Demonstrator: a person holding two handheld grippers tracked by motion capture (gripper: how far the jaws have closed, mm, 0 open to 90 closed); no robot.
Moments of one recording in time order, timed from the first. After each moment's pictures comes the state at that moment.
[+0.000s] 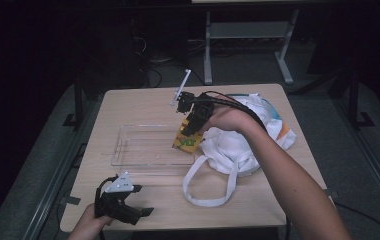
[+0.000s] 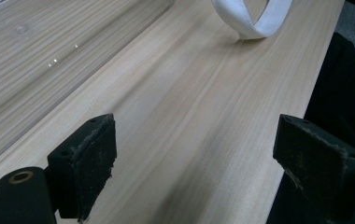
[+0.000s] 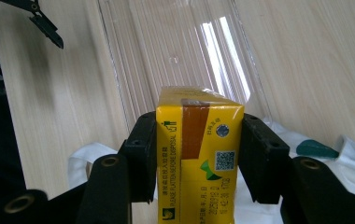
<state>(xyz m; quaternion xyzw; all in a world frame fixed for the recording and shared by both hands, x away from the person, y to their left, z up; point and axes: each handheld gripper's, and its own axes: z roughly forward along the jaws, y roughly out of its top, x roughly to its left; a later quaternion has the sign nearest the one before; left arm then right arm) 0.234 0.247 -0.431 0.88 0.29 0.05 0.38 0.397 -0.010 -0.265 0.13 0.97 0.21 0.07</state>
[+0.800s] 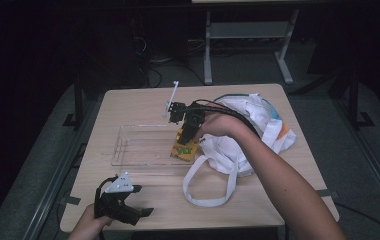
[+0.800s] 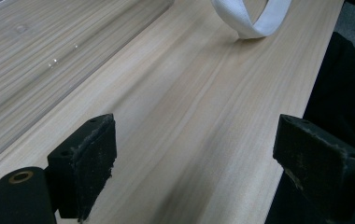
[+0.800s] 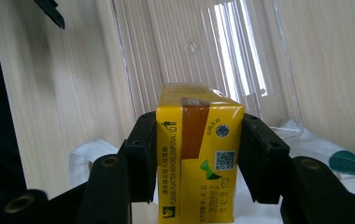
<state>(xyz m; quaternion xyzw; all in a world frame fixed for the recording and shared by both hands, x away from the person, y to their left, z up) 0.234 0.247 -0.431 0.88 0.29 0.05 0.38 0.396 0.011 -0.289 0.11 0.98 0.17 0.05</state>
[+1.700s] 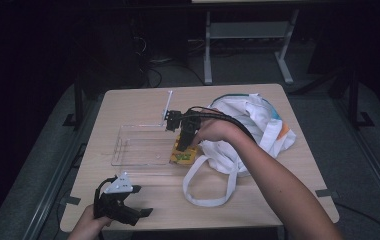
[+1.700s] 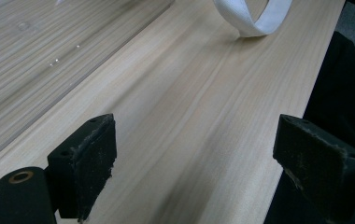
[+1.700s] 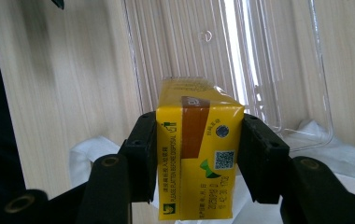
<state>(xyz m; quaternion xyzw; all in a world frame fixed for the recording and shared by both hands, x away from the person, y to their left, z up) 0.233 0.249 -0.432 0.88 0.29 0.05 0.37 0.393 0.023 -0.309 0.09 0.98 0.14 0.04</state>
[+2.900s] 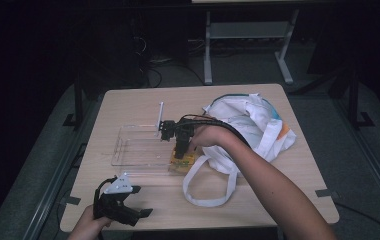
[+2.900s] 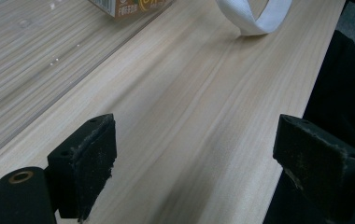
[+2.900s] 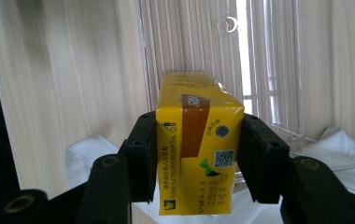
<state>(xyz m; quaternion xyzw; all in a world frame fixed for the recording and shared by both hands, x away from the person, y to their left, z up) 0.232 0.250 -0.432 0.88 0.29 0.06 0.37 0.389 0.041 -0.332 0.06 0.99 0.10 0.03</state>
